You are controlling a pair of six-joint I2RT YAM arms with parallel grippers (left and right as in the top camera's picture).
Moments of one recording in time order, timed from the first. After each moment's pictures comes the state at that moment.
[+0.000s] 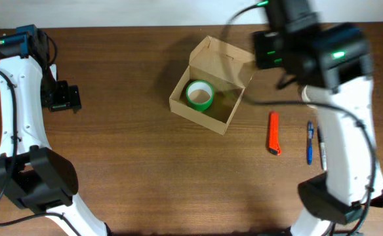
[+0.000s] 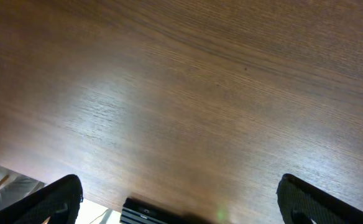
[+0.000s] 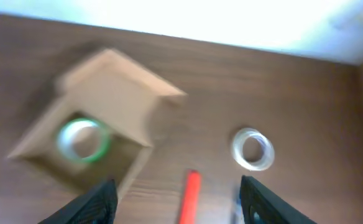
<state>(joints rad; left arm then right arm) 0.24 1.97 2.00 -1.63 -0.22 -0.04 0.37 1.89 2.57 -1.61 0.38 0.20</state>
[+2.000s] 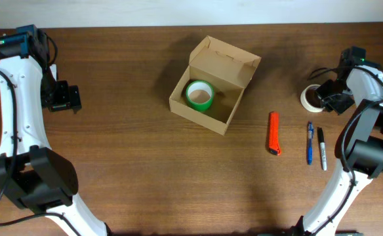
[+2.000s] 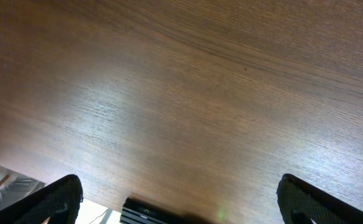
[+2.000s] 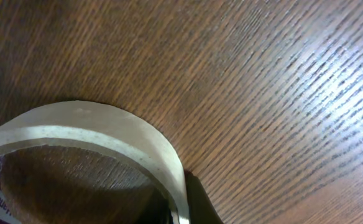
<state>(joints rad) 0.24 1.97 2.00 -1.63 -0.22 -0.04 -0.36 2.27 1.75 -0.96 0.05 0.58</state>
